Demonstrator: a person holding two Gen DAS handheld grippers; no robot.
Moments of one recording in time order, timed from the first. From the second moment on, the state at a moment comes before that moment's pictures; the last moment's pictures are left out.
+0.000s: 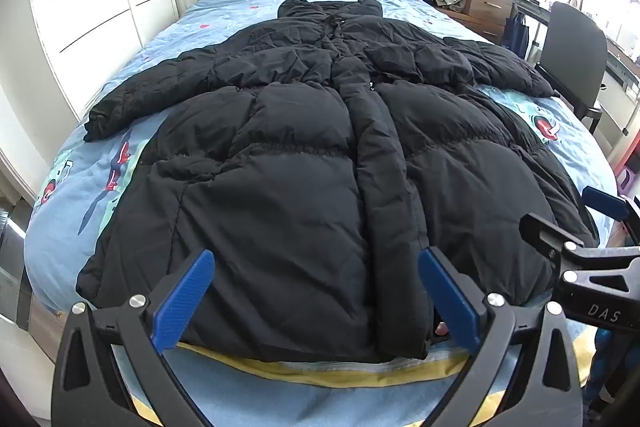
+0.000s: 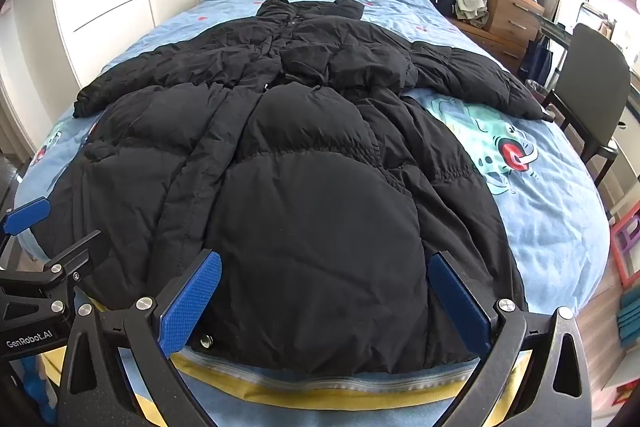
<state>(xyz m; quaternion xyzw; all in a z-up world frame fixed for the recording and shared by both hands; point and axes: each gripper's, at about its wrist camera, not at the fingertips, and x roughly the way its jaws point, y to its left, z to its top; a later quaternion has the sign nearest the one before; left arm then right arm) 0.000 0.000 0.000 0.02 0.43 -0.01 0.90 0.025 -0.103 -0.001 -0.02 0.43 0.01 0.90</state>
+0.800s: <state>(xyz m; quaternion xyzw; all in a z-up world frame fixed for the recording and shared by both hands) 0.001 0.000 -0.004 0.03 0.43 0.00 0.90 0.023 -0.104 0.000 -0.02 0.43 0.00 0.90</state>
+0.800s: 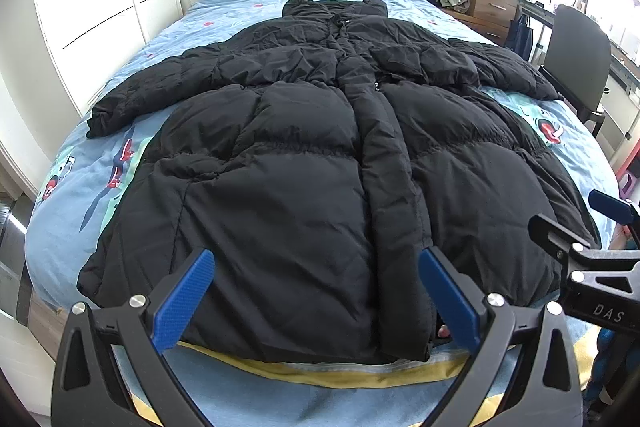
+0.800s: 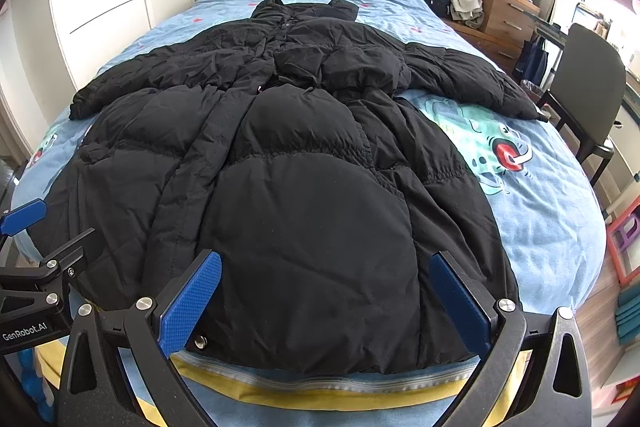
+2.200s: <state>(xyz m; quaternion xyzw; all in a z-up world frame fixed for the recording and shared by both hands) 0.002 -0.011 -0.001 0.04 0.43 -0.02 0.90 0.026 -0.113 0.012 -0.02 0.41 -0.01 0.91</state>
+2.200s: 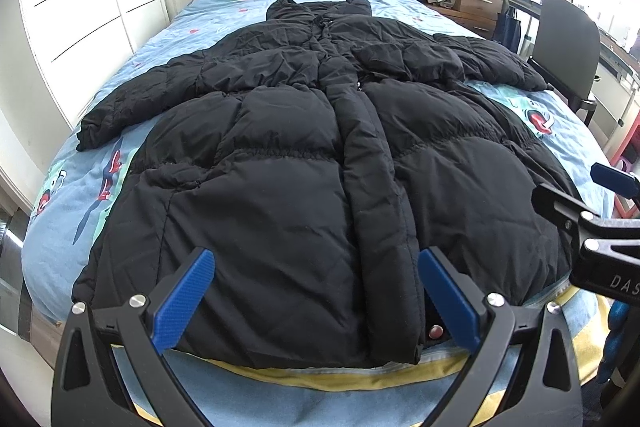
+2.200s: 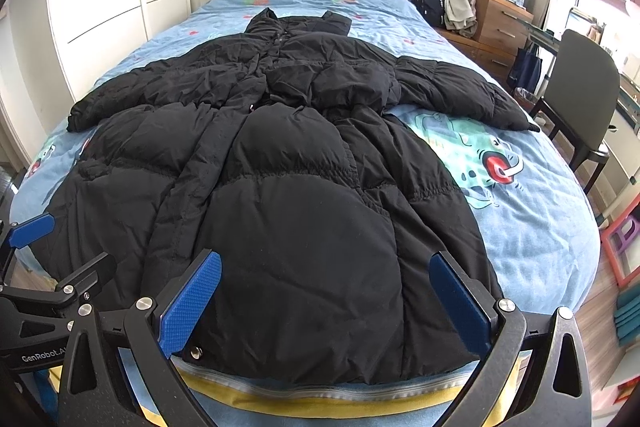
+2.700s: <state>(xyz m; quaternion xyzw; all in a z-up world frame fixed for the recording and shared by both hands) 0.007 -0.002 -0.001 0.01 0.43 -0.04 0.90 0.025 -0.117 0.017 -0.02 0.40 -0.01 0.91</state>
